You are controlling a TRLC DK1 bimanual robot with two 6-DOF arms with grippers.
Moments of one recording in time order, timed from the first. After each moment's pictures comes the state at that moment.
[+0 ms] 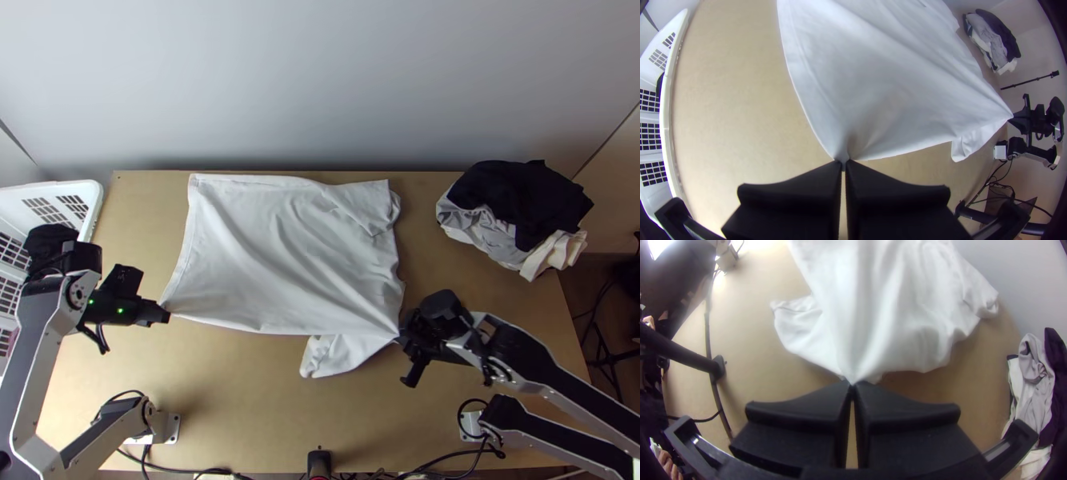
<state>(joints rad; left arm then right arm) 0.22 1.07 0.94 -1.16 0.33 0.34 0.84 0.95 0.77 -0.79 -0.07 -0.17</state>
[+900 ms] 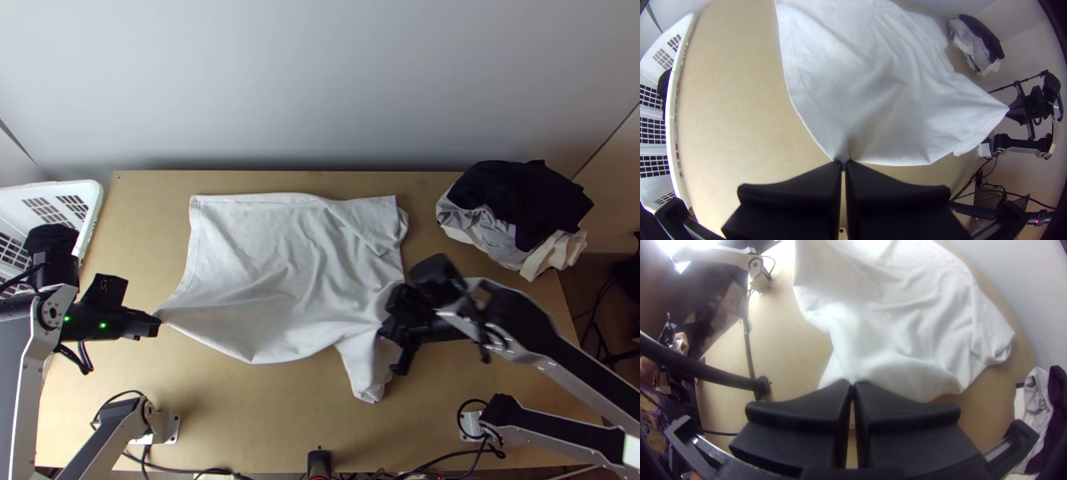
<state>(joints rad) 0.26 0.93 1.04 -1.37 0.40 0.36 0.84 1.14 1.13 -0.99 -0.26 -0.17</state>
